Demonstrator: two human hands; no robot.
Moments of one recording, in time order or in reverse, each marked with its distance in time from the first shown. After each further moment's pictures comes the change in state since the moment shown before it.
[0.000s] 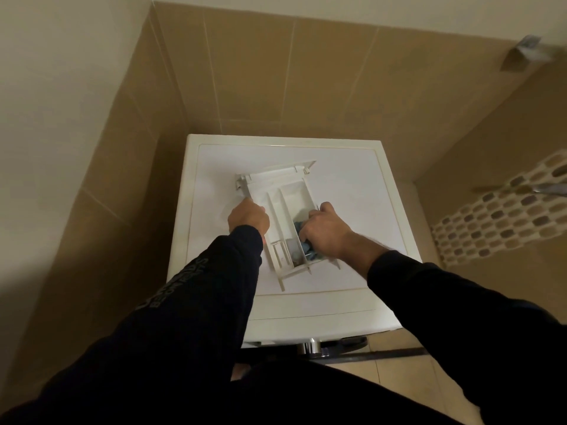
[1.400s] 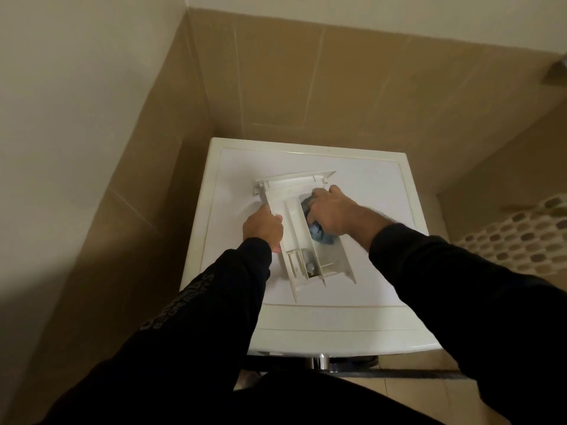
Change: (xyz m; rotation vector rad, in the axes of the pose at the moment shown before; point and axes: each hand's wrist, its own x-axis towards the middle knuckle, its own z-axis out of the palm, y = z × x) left_hand -0.016 -0.002 -0.009 -0.082 -0.014 0.061; right_hand 0.051 0.029 -0.042 -0.088 -0.077 0.000
